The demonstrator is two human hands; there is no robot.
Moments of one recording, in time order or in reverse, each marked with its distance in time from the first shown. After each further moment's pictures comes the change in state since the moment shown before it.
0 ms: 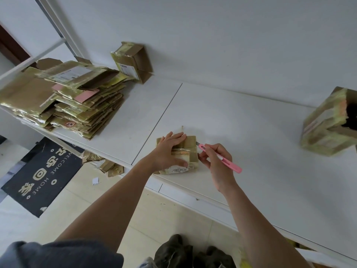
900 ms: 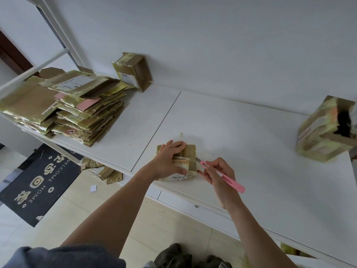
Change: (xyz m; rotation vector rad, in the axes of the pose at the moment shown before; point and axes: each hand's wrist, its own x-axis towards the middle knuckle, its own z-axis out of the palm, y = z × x) left_hand -0.001 0.002 0.004 0.057 -0.005 -0.002; right_hand -0.029 -0.006 -0.017 -0.157 -0.088 -0.039
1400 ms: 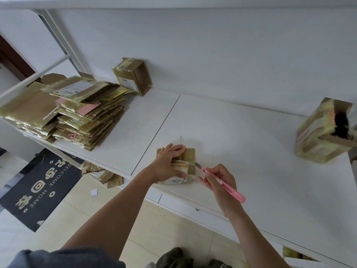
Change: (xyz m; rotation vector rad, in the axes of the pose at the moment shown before) left_hand 0.001 -0.001 -0.001 0.001 -0.030 -0.010; right_hand -0.012 -0.001 -0.004 0.001 0.005 -0.035
